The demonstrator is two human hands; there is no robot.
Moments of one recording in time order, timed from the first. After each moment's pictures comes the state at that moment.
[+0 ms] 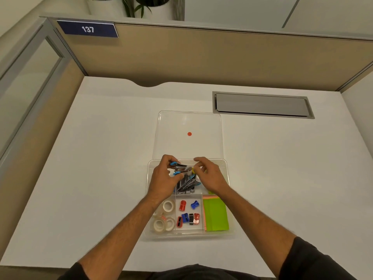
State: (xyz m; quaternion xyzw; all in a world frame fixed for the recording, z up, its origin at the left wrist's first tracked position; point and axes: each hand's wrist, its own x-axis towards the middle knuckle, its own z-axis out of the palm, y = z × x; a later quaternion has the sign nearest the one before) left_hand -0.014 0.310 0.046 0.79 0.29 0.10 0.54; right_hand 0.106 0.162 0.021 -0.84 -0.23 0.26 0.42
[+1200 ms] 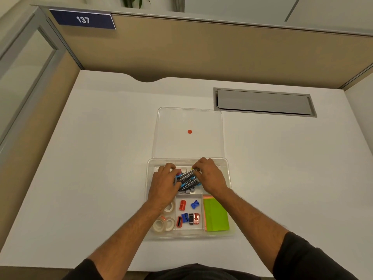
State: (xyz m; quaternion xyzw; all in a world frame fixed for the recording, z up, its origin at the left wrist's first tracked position) left_hand -0.022 0.307 0.000 0.94 0.23 -0.01 0.26; right_hand 0.110 0.171 0.007 -0.90 -0.35 0.19 0.19
